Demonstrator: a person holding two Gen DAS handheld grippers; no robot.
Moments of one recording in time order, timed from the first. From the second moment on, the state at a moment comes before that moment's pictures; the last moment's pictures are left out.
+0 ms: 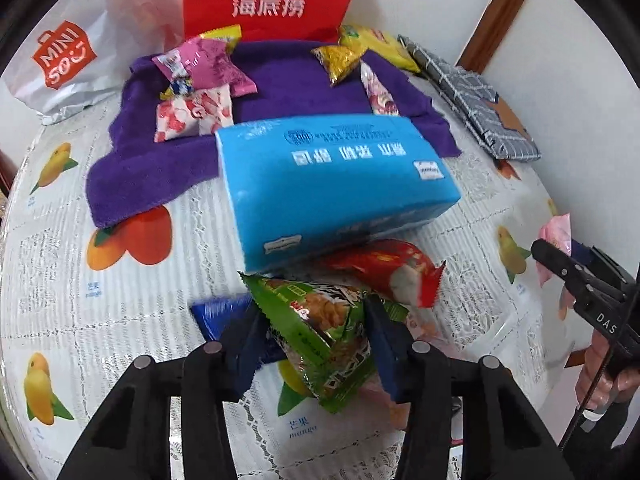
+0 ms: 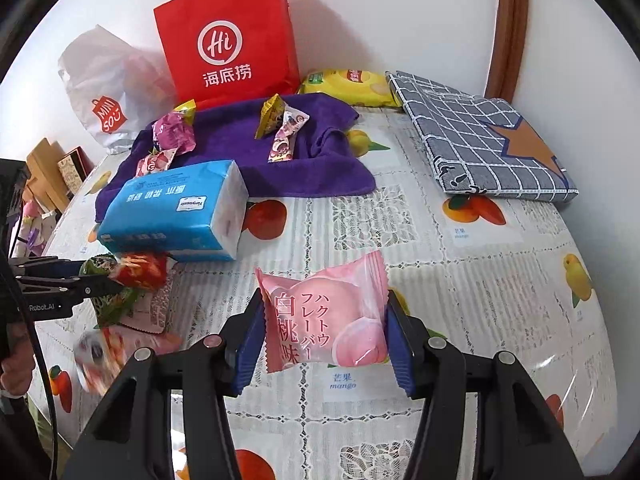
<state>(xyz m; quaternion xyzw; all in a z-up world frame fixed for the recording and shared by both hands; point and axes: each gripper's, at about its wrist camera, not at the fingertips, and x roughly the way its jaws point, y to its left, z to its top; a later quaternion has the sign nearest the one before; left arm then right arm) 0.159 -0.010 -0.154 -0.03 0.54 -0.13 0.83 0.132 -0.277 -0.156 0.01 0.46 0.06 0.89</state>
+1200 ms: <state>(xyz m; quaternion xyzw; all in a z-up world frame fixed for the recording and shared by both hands) 0.163 0.035 -0.068 -0.12 0.43 -0.13 0.89 0.165 -0.216 -0.092 -0.01 0.41 0.09 0.91</state>
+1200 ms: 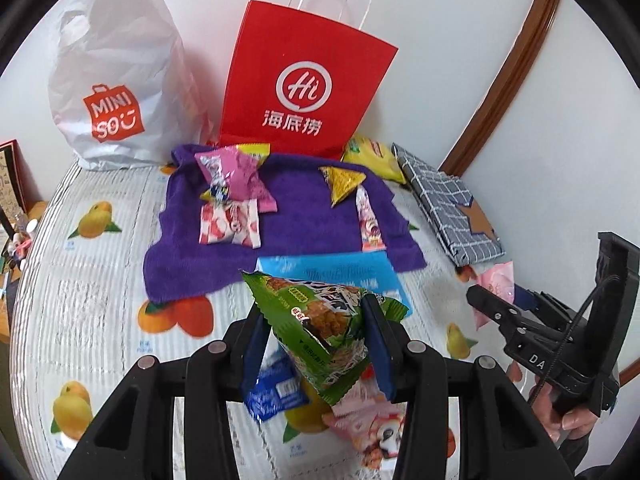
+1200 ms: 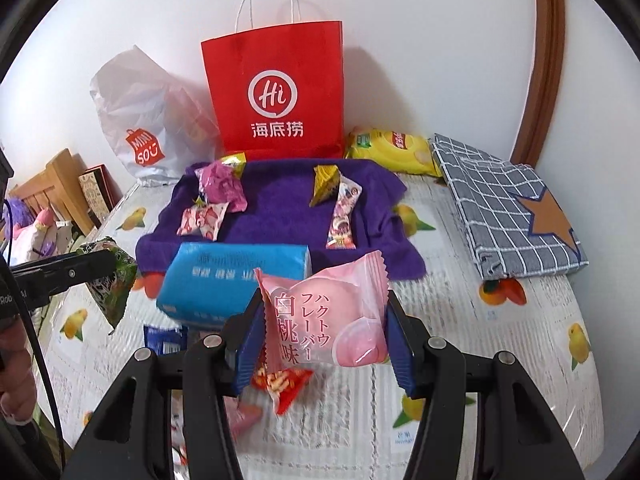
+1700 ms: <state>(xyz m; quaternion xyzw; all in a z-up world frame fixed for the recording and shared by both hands) 0.246 0.047 -0.064 -0.12 0.42 -0.10 0.90 0.259 -0.207 -0.092 0.01 0.40 0.08 0.91</state>
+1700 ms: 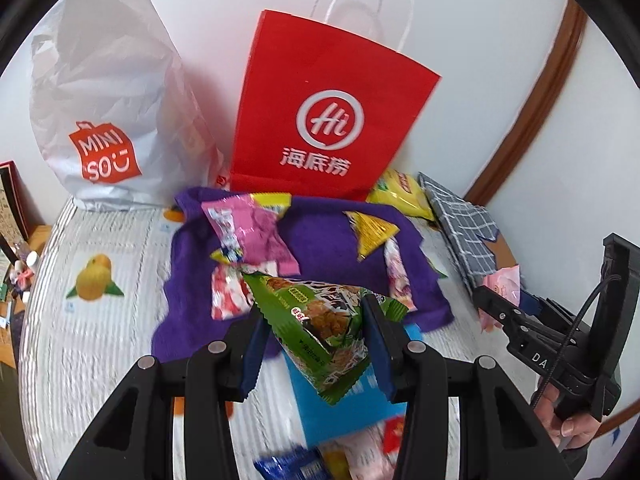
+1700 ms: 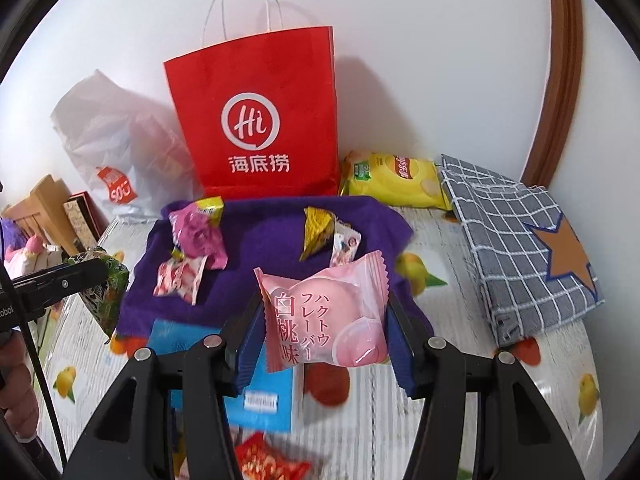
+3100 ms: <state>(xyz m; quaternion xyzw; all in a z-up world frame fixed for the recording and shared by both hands) 0.350 0.038 -0.144 -0.08 0.49 -0.08 0.86 0.357 -0.177 -0.191 -0.01 0.47 0.11 0.88</state>
